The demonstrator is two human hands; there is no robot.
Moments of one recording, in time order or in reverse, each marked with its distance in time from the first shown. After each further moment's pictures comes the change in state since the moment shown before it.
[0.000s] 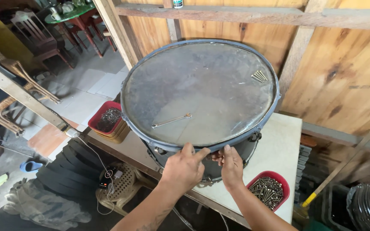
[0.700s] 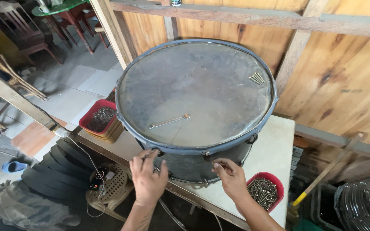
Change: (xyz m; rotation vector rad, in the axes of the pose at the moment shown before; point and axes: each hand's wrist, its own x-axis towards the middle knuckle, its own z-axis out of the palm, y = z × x) left_hand -0.064 -0.086 0.045 -0.104 0.612 -0.297; right_hand -0.018 0.002 -0.023 -0.280 -0.036 0.120
